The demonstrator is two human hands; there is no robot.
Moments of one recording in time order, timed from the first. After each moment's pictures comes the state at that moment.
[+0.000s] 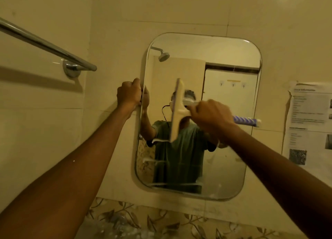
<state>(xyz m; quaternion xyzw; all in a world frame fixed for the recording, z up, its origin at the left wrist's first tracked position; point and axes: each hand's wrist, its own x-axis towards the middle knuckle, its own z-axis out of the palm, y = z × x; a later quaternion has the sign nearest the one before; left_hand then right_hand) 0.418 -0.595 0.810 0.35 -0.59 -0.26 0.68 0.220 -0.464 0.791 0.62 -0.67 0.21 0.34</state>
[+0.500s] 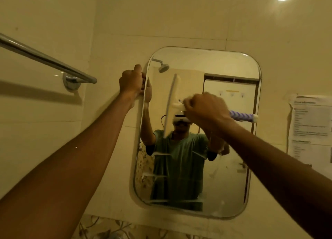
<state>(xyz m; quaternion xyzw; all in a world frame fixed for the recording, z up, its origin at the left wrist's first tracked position) 0.422 -0.589 0.870 0.25 -0.58 -0.34 0.70 0.239 -0.471 0.835 0.62 -0.64 0.26 0.37</state>
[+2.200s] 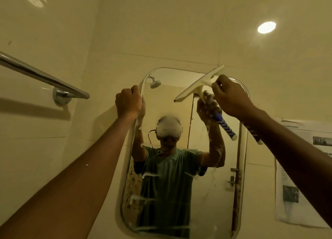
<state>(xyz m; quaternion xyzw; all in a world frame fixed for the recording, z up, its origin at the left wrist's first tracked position) 0.400 -0.614 0.871 0.33 -0.57 -0.15 0.74 0.210 -0.422 0.911 0.59 -0.59 0.41 0.36</state>
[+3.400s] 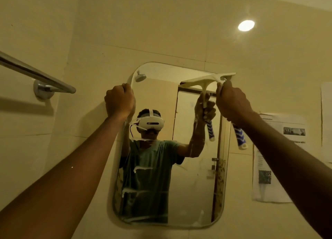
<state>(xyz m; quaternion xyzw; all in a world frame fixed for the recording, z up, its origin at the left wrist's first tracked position) 0.397 -0.619 0.862 0.30 -0.59 -0.06 0.75 0.193 -0.404 0.892 0.47 -0.68 0.41 0.39</state>
